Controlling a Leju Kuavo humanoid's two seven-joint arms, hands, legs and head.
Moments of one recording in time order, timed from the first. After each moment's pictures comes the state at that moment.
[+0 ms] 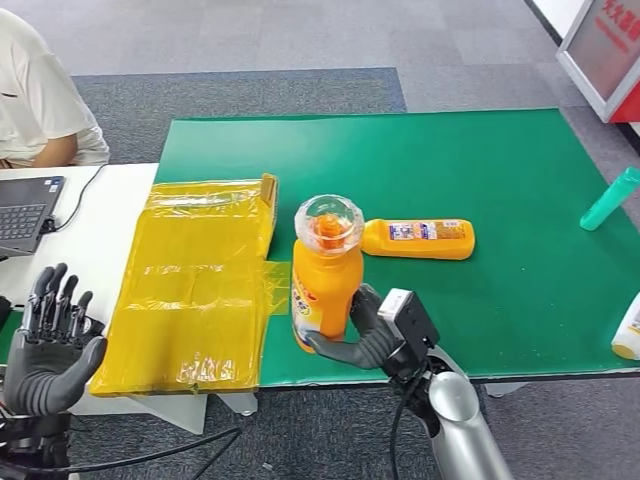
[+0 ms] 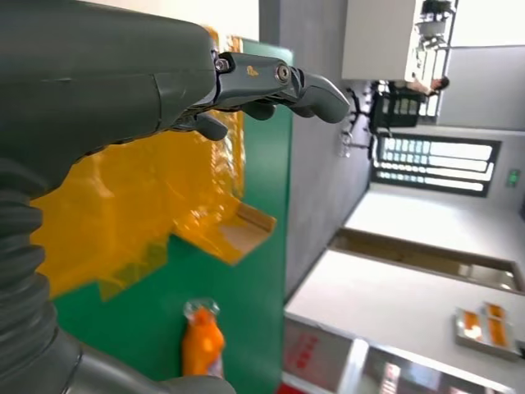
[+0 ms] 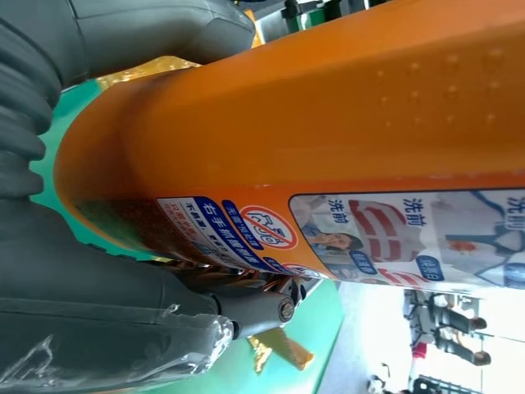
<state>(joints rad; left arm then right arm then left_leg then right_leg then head) 0.25 -0.30 0.25 -2.01 0.17 -0.44 -0.11 -0.14 0.18 0.31 -1.46 0.01 0.39 -0.21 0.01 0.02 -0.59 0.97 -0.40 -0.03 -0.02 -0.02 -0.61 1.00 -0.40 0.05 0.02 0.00</state>
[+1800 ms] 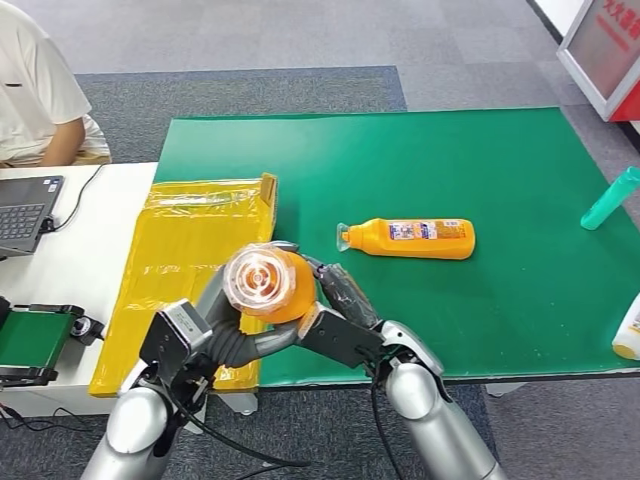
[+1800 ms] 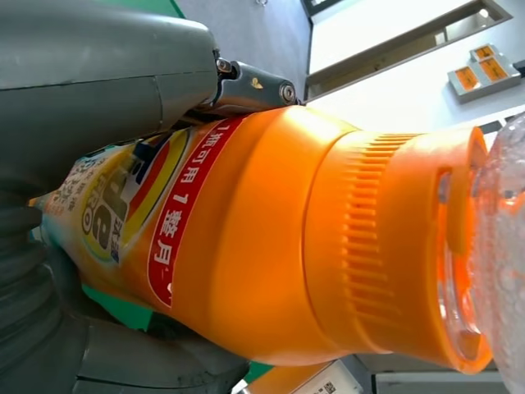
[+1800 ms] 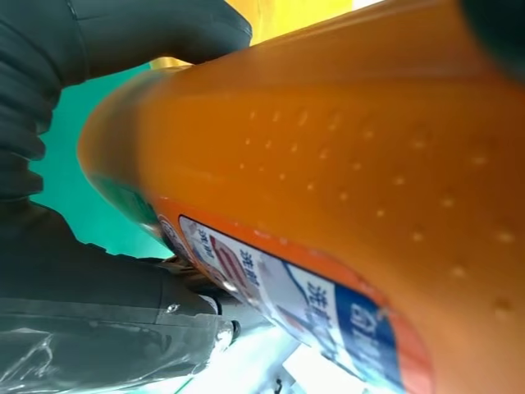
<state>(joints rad) -0.09 -0.10 -0.50 -1.80 -0.17 -0.24 -0.10 -0.24 0.19 0.47 -1.46 0.47 0.14 -0.20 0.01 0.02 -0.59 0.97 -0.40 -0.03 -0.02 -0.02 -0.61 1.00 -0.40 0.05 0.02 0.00</state>
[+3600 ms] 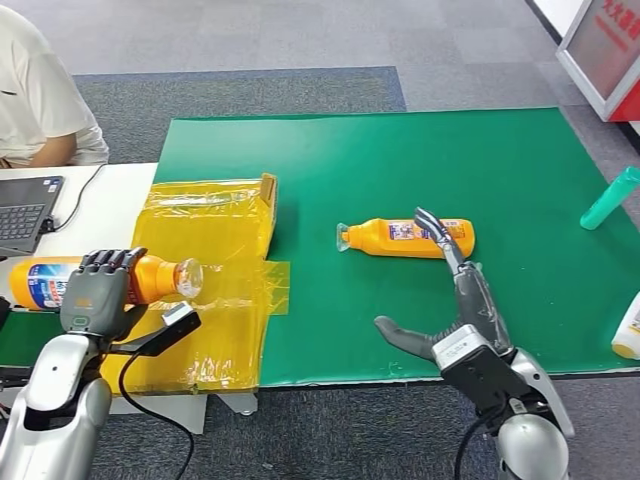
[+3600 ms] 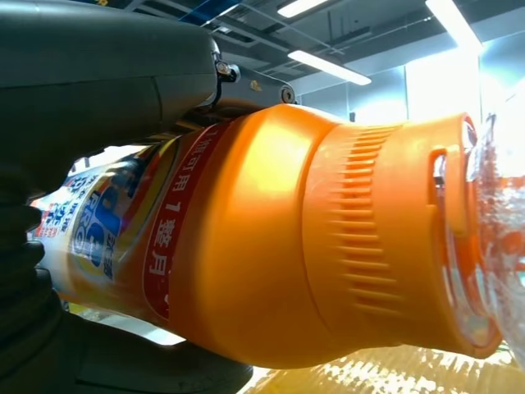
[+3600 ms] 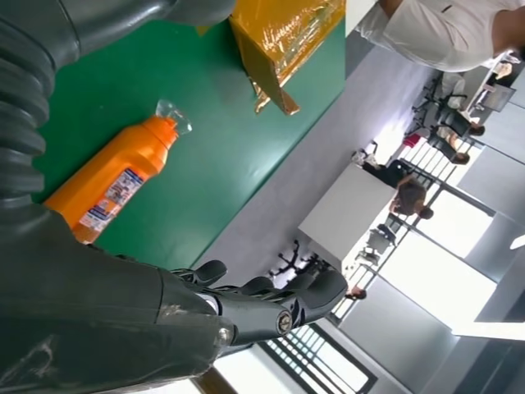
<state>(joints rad) -0.07 0.02 0.01 -1.59 -1.54 0.08 -0.10 0.02 0.13 0.16 -2.02 0.48 0.21 -0.19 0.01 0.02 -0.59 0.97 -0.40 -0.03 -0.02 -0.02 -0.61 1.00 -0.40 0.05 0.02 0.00</state>
